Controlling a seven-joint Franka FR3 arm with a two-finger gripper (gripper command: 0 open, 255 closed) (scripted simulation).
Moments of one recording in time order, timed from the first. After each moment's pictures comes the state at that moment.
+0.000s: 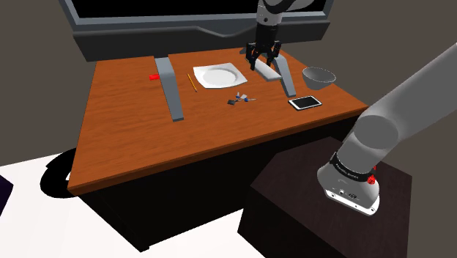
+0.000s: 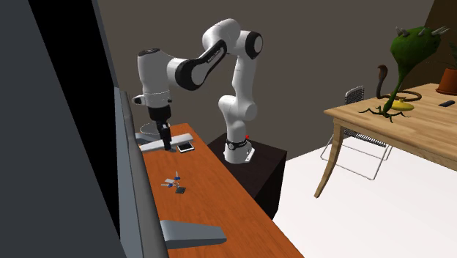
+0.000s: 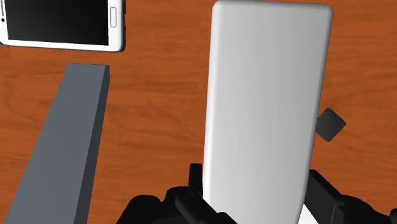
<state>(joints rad) -0.25 -0.27 0.13 -2.27 0.03 1.99 0.34</state>
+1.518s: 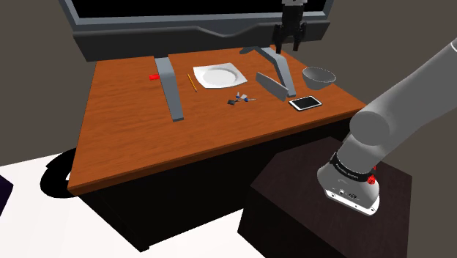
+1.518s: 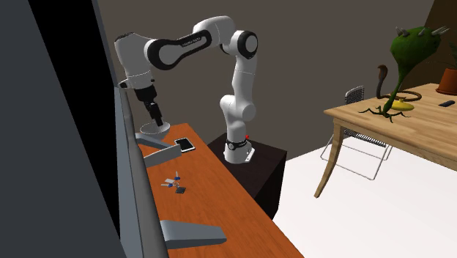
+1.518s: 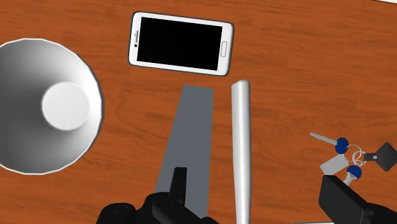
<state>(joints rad) -0.40 -0.24 0.02 -2.09 0.00 1.68 0.01</state>
